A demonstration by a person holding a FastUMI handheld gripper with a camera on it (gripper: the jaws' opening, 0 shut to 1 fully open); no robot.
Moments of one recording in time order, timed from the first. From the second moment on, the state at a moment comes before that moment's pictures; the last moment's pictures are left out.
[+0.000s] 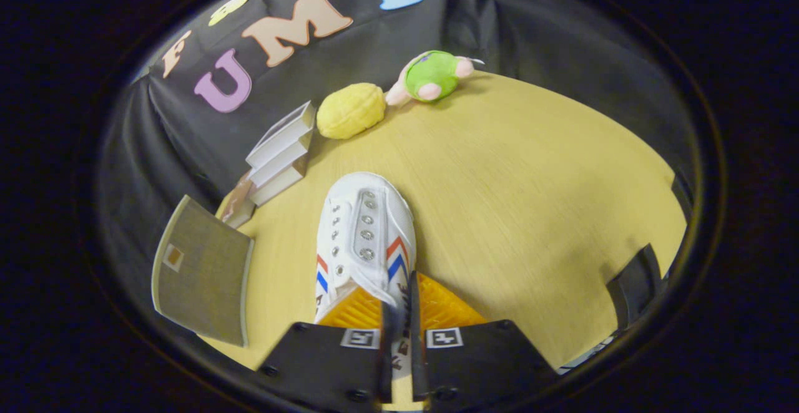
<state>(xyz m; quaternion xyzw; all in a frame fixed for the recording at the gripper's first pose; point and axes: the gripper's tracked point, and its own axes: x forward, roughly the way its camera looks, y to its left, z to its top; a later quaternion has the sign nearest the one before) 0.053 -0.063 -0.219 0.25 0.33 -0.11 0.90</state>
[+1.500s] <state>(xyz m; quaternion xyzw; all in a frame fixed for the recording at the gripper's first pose) 0.062 0.221 -0.067 0.44 0.32 0.17 0.82</state>
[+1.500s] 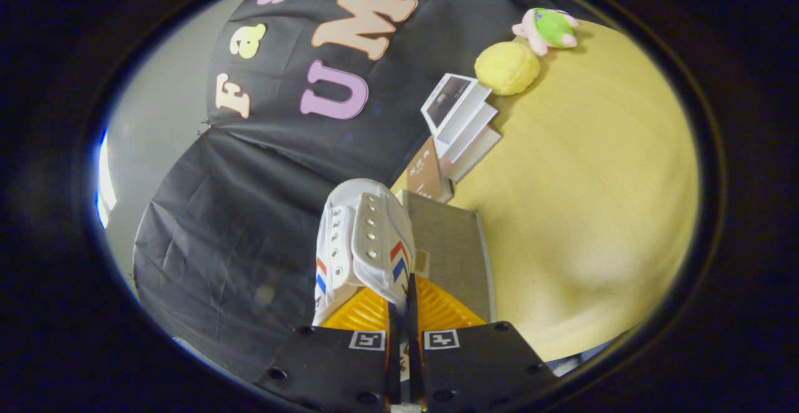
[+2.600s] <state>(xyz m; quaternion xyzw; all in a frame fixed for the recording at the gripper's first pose) 0.108 0.298 -0.104 0.29 0.33 0.10 0.89</state>
